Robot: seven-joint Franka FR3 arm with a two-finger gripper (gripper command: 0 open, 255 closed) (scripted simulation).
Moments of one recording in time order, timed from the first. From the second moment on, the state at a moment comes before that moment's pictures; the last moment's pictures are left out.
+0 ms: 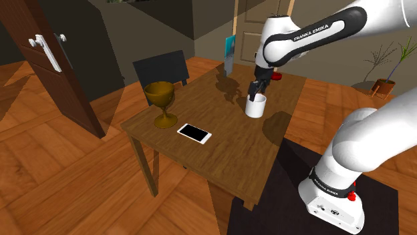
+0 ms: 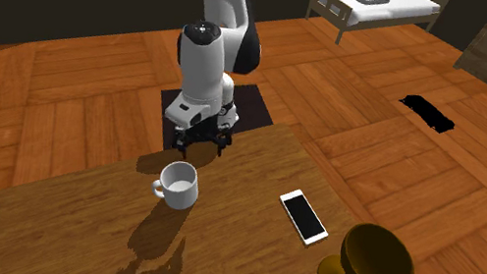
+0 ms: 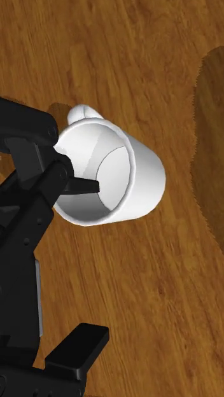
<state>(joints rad) -0.06 -0.48 -0.23 -2.59 -0.14 2.20 -0.14</state>
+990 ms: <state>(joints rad) -0.03 -0.25 -0.30 -2.60 -0.09 2.48 -0.24</state>
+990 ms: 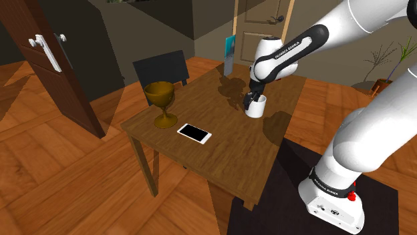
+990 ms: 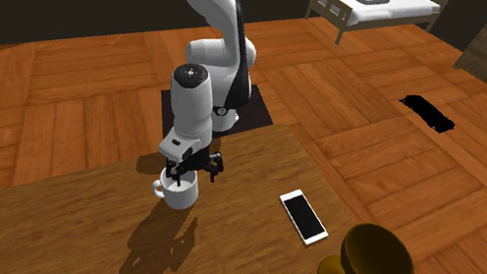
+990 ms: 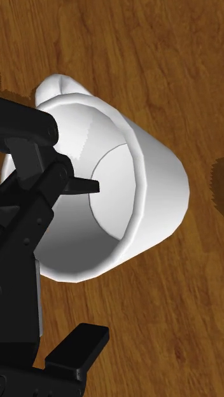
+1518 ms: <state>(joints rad) -0.03 -0.25 -0.30 -2.60 -0.09 2.48 -0.24</state>
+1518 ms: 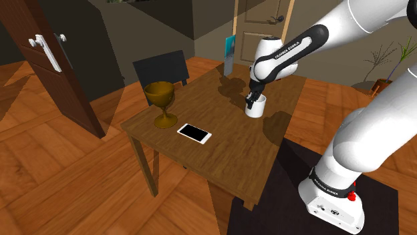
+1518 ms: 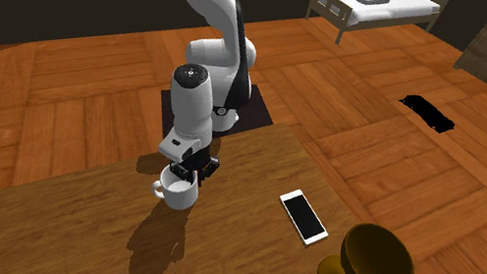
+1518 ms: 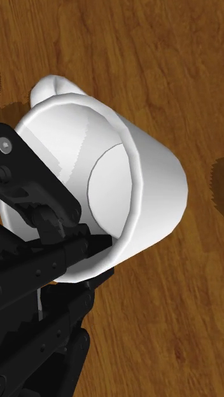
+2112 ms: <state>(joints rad) -0.04 -0.27 -0.30 -2.59 -0.10 2.45 -0.24</state>
